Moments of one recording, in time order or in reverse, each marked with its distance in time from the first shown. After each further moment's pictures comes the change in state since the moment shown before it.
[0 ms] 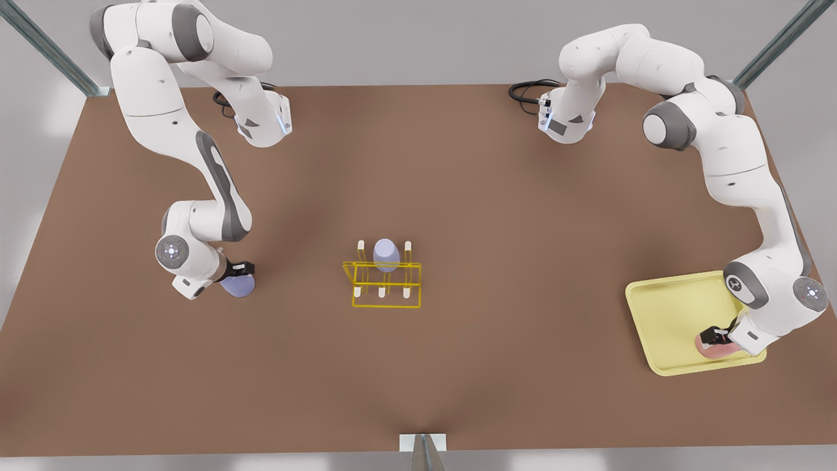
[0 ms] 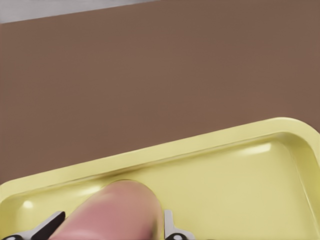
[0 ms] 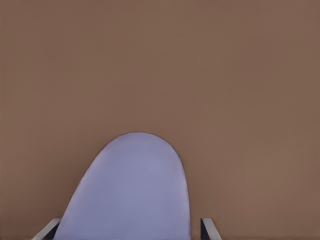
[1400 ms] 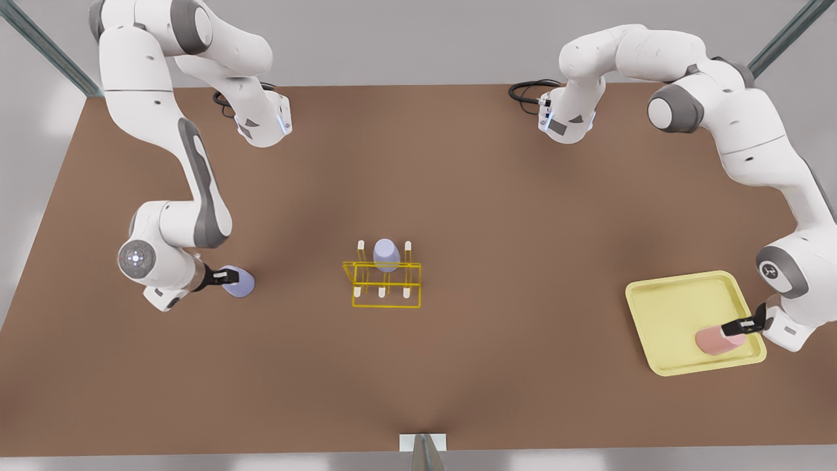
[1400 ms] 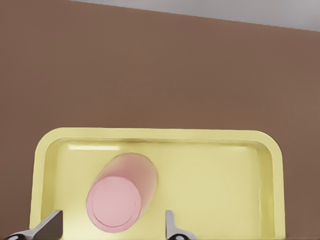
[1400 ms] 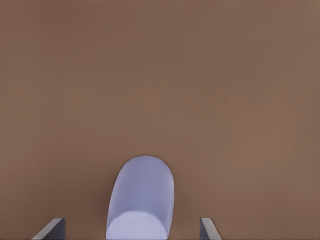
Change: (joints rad) left arm -0.011 -0.134 0.036 0.000 -0.004 -0.245 -0.229; right arm -0.001 -0.043 0.000 0.210 0.033 -0.238 -0.010
